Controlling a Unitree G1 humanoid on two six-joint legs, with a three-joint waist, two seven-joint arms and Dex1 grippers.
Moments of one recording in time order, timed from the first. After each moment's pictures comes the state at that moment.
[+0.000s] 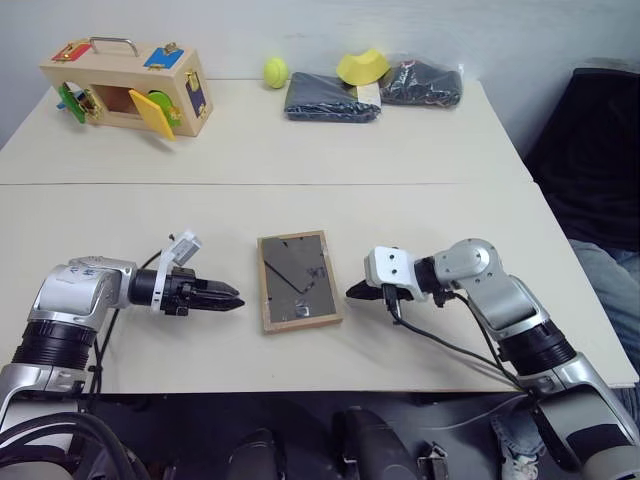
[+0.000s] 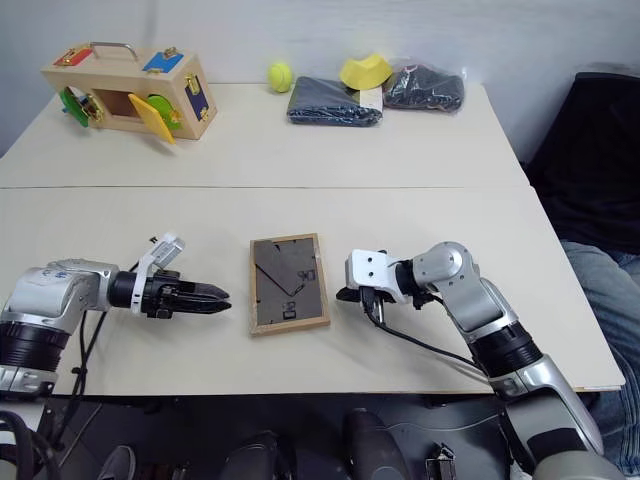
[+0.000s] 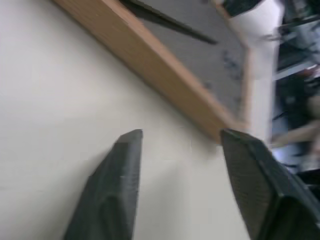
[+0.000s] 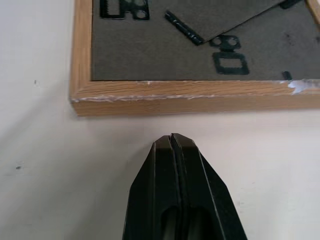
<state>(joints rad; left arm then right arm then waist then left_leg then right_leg) -0.58 0.86 -0.09 0.21 -0.49 1.14 -1.31 -0.66 -0.58 0.37 0.10 -0.01 0.16 1.23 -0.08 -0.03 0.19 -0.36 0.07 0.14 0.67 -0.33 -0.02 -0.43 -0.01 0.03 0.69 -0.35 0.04</state>
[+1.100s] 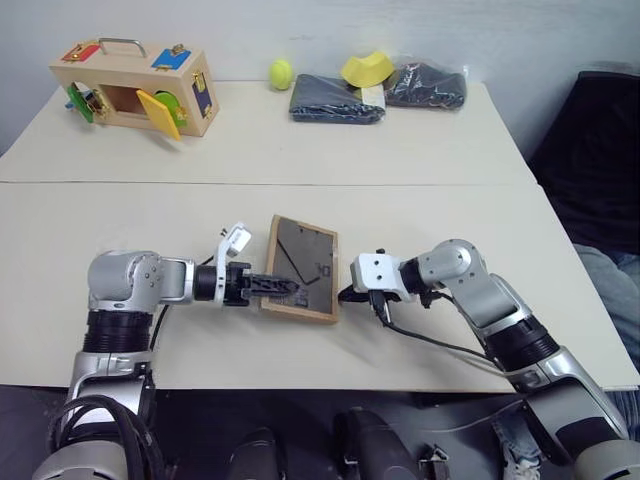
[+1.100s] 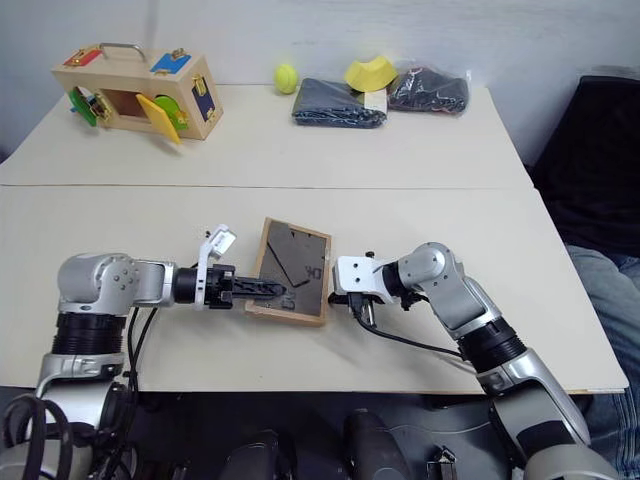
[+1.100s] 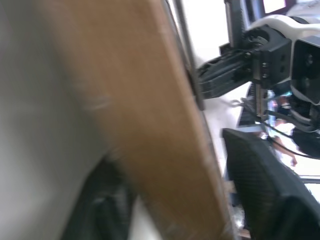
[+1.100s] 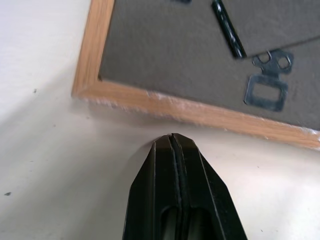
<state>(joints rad) -0.68 0.55 0.10 0.14 -0.63 1.49 -0.87 -0.68 -0.53 0.40 0.13 -0.05 0.17 1.21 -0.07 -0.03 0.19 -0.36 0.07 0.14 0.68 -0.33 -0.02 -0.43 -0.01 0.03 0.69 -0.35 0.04</state>
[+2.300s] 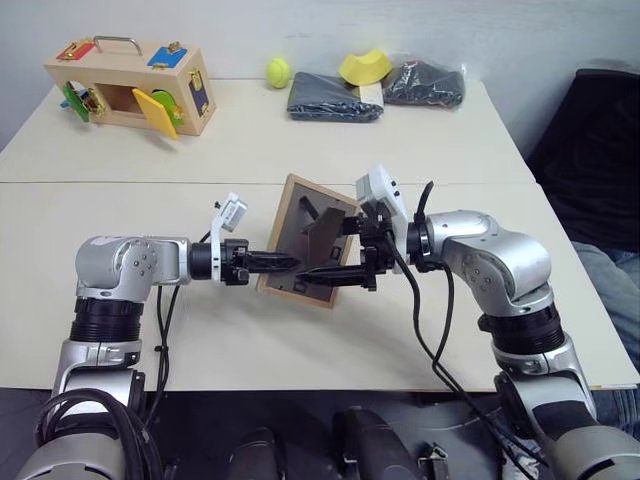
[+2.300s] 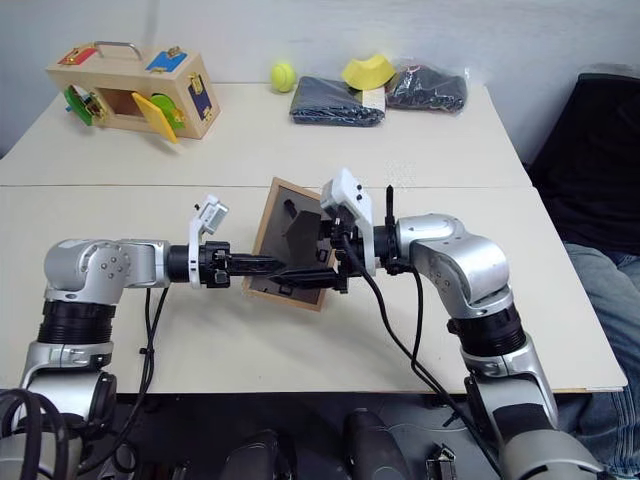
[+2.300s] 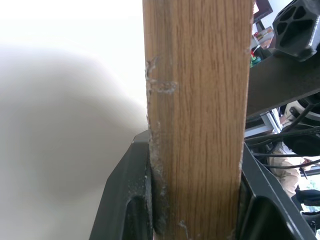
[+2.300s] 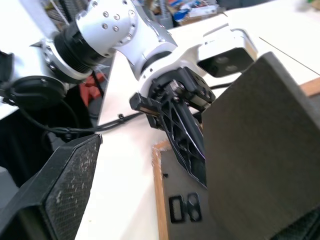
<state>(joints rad) -0.73 0.60 0.06 0.16 -0.70 1.33 -0.88 -0.77 -0.45 0.15 -0.20 0.51 0.84 1.05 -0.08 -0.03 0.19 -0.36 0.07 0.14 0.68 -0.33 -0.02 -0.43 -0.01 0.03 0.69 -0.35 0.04</state>
